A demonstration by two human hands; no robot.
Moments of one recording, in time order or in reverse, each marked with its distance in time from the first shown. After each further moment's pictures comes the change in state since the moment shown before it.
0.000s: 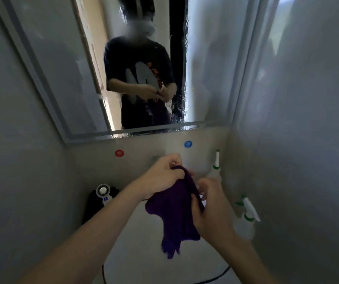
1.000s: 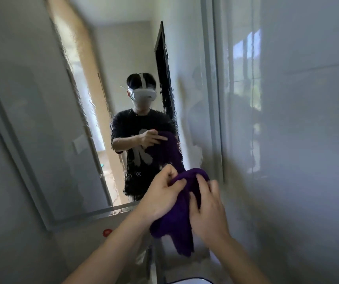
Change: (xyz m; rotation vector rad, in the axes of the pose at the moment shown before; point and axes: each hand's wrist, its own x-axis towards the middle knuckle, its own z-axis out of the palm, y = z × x) left_hand 0.100 0.121 0.000 0.113 0.274 0.357; right_hand 0.181 0.022 -0.048 -0.088 0.181 0.031
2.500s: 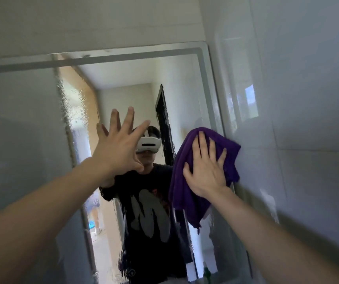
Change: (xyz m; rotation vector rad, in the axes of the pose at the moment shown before) left_hand 0.245 0.120 -0.163 1.505 0.369 0.361; right_hand 0.330 0.000 0.021 -0.575 0.150 -0.225
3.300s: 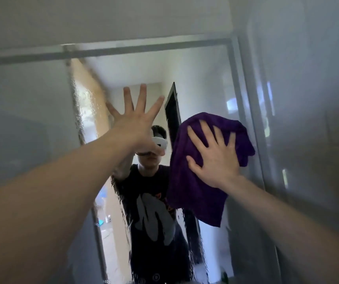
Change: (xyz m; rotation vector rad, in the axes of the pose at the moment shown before) left_hand 0.035 -0.034 -0.004 0.076 -0.041 -0.054; right_hand 0.030 -0.036 0.014 -0.185 0.205 -0.238
